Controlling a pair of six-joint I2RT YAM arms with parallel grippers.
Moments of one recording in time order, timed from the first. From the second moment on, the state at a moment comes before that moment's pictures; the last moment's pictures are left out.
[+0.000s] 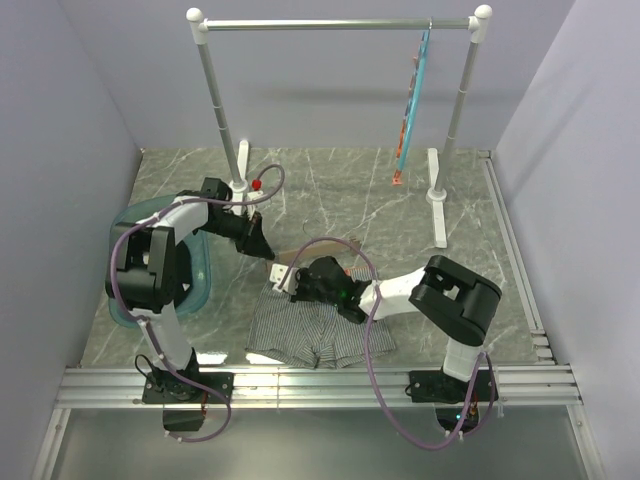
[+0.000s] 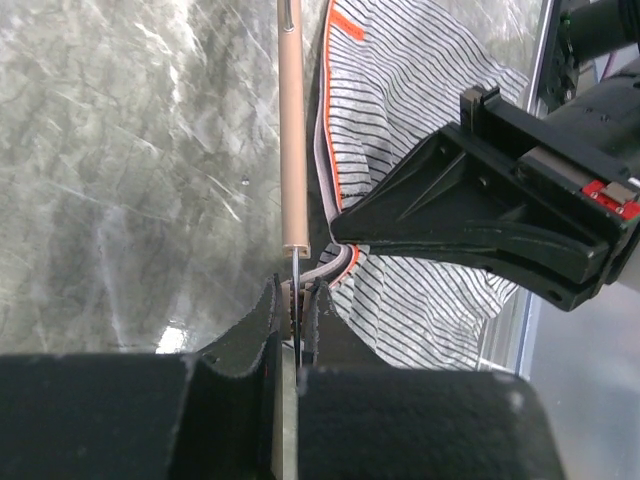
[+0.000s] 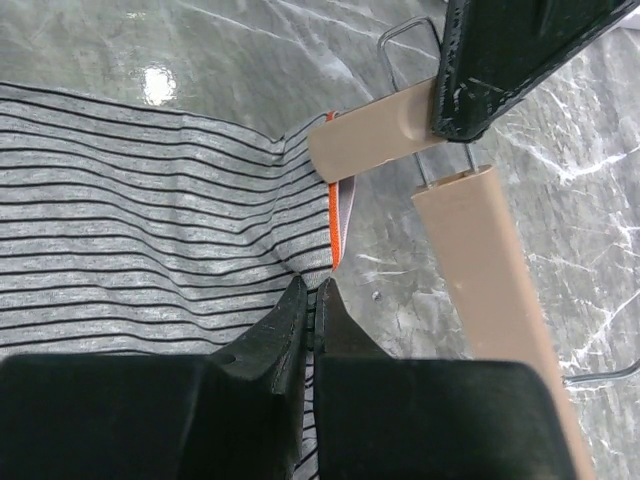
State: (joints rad) left arm -0.13 1.84 1.23 -0.76 1.06 0.63; right arm 1.01 1.79 0.75 0.59 -0.03 -0.56
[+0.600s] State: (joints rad) left arm -0.13 1.87 1.27 -0.90 1.13 0.84; right arm 1.03 1.79 0.71 0.62 -0.03 -0.61
